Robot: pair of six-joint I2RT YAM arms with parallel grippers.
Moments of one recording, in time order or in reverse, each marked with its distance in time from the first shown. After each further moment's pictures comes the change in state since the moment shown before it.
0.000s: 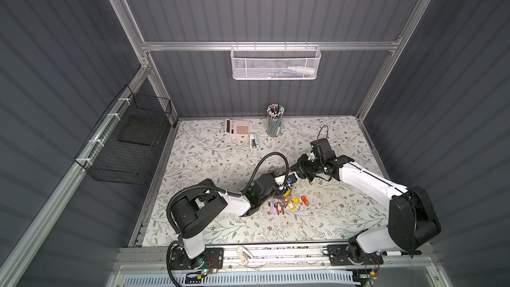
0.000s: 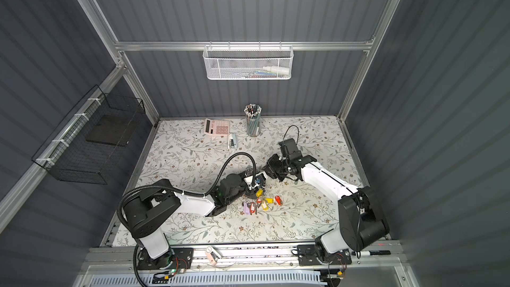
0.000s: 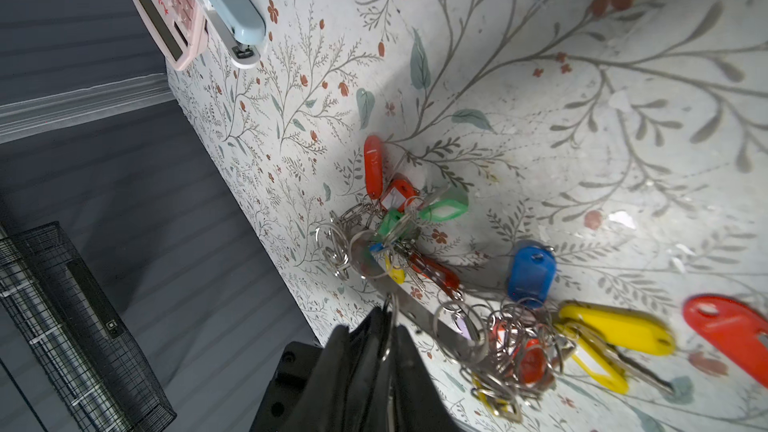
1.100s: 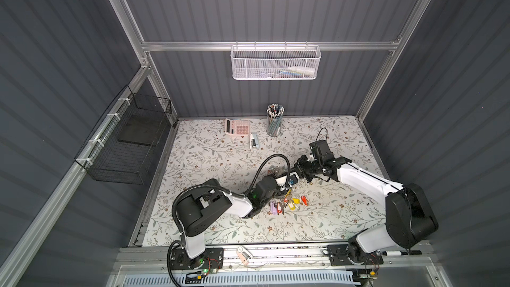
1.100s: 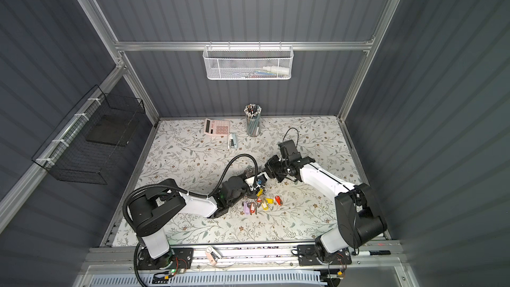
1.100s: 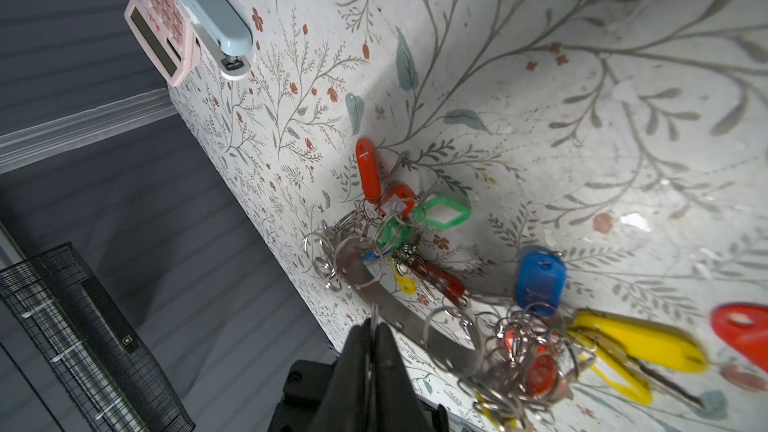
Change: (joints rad) left arm -0.025 0.036 0.000 0.048 -0.084 0.001; right arm 0.000 0.025 -0.032 0.065 -0.016 0.066
